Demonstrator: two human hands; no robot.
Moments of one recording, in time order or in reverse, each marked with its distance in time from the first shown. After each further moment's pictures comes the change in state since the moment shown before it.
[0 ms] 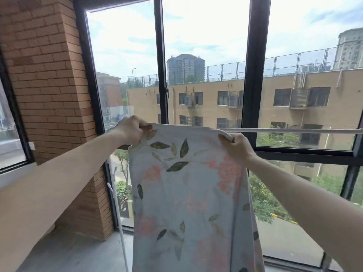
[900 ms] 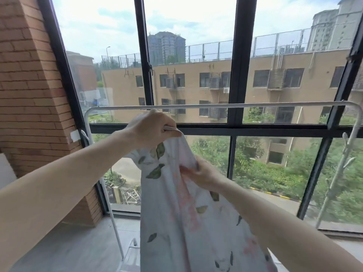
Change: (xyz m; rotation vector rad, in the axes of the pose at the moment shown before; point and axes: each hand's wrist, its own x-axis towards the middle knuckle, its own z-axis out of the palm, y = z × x) left_hand -0.035 0.032 0.070 0.129 0.021 0.682; right_hand -0.090 0.041 0.122 -0.021 -0.371 0.159
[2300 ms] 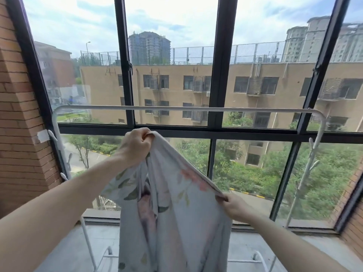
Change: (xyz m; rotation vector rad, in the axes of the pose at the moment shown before) left_hand 0.003 0.015 0.073 -0.454 0.137 -0.554; right_hand -0.060 0.172 -0.069 -0.281 0.054 0.344
